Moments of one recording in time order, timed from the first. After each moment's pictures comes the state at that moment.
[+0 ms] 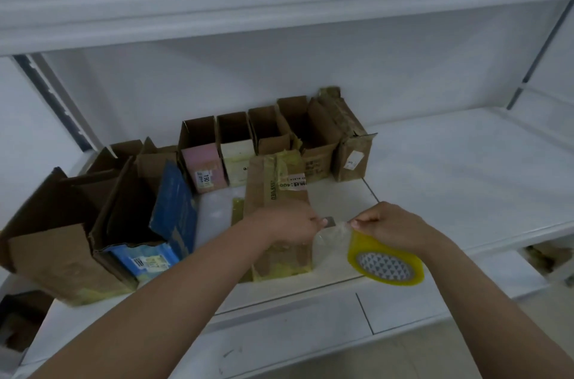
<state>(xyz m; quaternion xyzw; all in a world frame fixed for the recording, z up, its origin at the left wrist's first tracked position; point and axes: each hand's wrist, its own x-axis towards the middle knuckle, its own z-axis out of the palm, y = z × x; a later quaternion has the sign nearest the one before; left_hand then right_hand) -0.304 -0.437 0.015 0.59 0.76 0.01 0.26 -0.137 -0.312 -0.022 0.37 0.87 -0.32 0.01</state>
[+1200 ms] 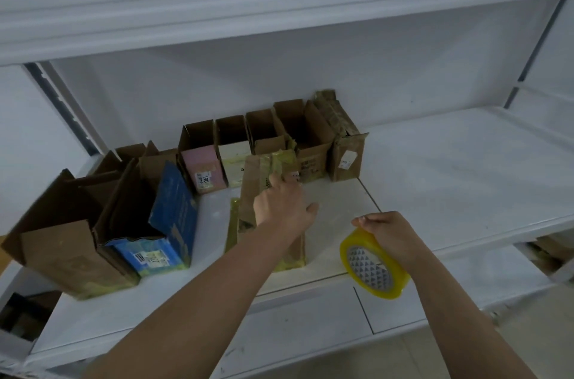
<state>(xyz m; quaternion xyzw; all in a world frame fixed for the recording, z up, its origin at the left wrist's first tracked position) -0.276 -0.427 0.002 0.41 0.91 0.02 0.00 -0.115 -0.317 -0.065 0.49 0.71 -0.49 -0.14</state>
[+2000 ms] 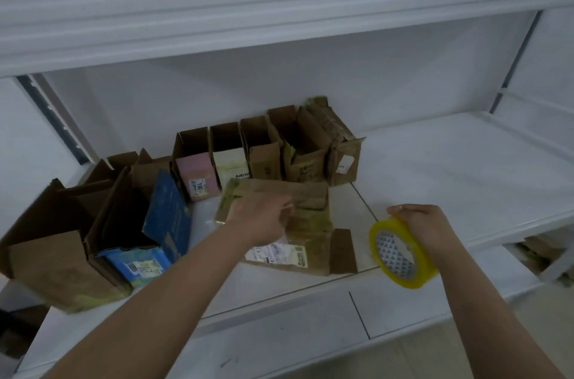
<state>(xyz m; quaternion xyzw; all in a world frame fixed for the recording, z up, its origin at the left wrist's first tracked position) -0.308 -0.456 0.012 0.56 0.83 0.06 0.04 -0.077 -0.291 -0.044 0.54 0.63 -0.50 -0.25</state>
